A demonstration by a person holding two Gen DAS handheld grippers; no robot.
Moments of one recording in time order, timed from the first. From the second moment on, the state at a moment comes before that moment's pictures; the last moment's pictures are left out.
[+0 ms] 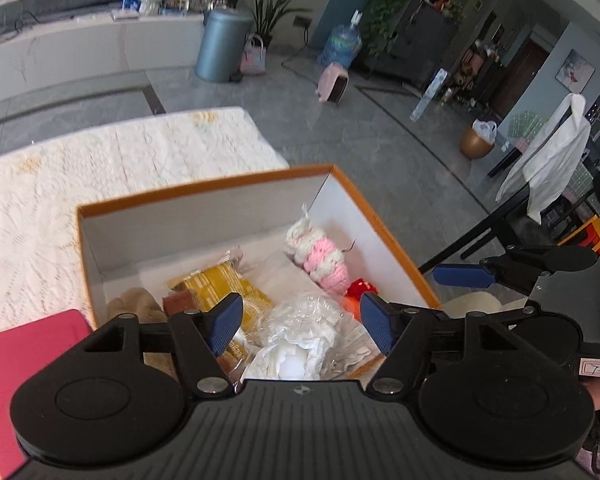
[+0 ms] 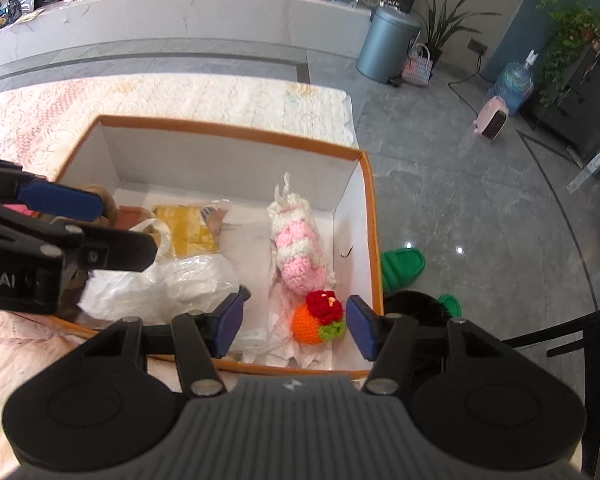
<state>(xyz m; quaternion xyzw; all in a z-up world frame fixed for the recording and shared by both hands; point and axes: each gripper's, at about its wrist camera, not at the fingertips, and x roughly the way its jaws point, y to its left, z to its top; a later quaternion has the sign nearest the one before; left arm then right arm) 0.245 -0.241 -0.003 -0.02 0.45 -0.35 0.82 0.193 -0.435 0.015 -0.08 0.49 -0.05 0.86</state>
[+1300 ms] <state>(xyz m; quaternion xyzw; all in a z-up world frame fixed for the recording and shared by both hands) 0.079 -0.130 0.025 0.02 0.10 -0.15 0.98 0.011 -0.301 0.040 0.01 0.13 -0.06 0.99</state>
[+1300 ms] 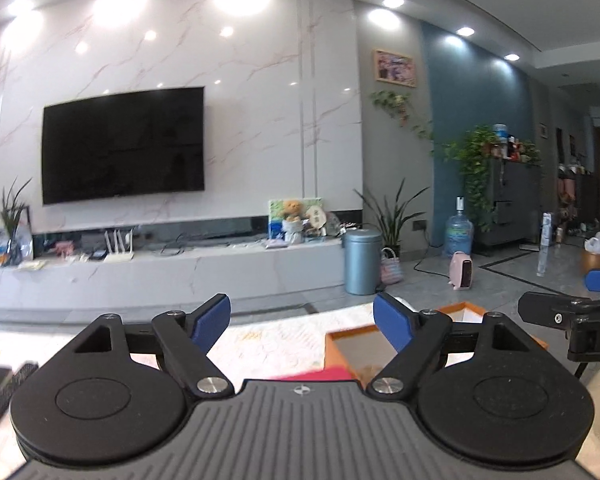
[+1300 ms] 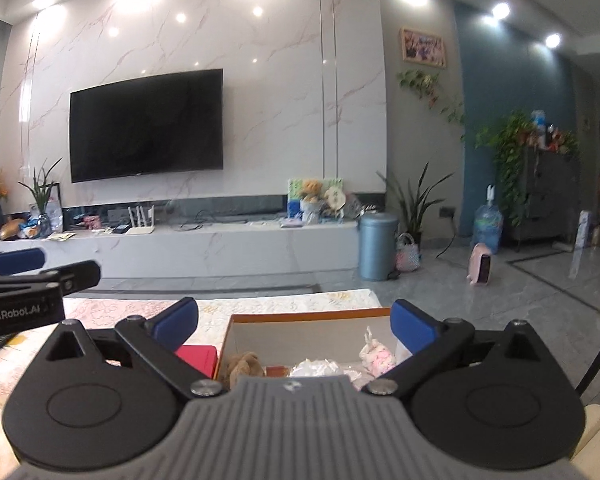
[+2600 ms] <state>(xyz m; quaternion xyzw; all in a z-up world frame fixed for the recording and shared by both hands) 0.083 -0.101 -0.044 -0.01 0.23 -0.10 0.97 0.025 -0.308 -0.047 0.11 0.20 -0.10 0.97</state>
